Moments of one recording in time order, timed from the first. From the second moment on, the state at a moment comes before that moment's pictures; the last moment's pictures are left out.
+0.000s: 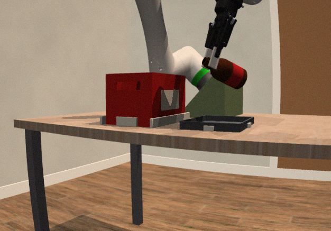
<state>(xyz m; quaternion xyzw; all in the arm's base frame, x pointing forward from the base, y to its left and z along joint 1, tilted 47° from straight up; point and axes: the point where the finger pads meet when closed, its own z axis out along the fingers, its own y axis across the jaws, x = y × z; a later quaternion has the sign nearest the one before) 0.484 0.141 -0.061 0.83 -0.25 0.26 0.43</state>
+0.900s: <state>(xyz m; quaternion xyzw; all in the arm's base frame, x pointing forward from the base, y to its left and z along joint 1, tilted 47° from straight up) 0.484 0.141 -0.061 0.82 -0.25 0.26 0.44</state>
